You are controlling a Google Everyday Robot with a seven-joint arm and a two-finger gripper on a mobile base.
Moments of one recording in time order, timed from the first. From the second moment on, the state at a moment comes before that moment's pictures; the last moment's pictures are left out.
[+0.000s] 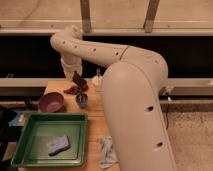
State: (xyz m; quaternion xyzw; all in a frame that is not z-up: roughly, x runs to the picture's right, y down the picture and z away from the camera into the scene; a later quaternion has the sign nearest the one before) arm -0.152 -0.079 0.792 -0.24 0.06 0.39 0.89
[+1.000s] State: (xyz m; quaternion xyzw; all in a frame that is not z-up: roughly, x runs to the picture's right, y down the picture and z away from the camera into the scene) arm -0.279 -0.046 0.812 -0.30 -0.05 0.33 0.89
